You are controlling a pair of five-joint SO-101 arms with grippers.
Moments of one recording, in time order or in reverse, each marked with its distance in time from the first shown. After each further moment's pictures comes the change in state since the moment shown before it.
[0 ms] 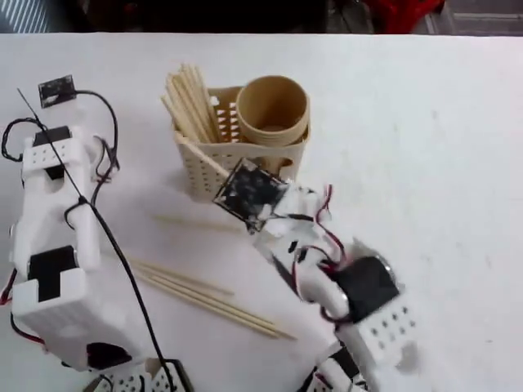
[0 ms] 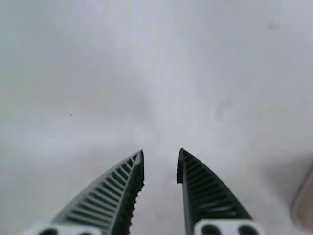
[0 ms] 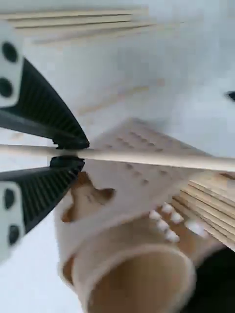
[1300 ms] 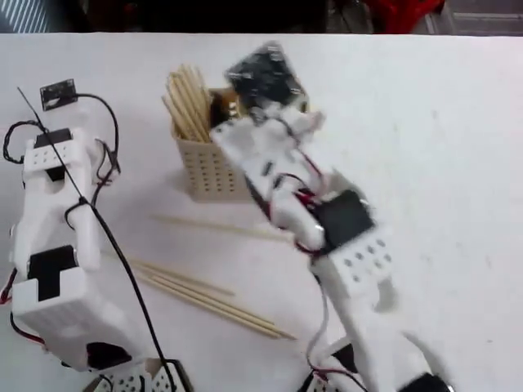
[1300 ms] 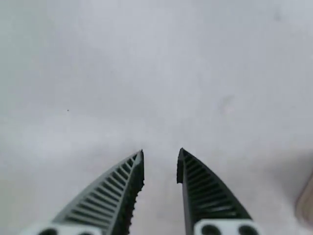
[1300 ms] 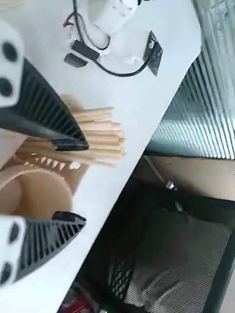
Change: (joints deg) left arm -0.1 0.0 1.2 -0.4 0.0; right arm 3.3 20.5 -21.2 -12.5 -19.2
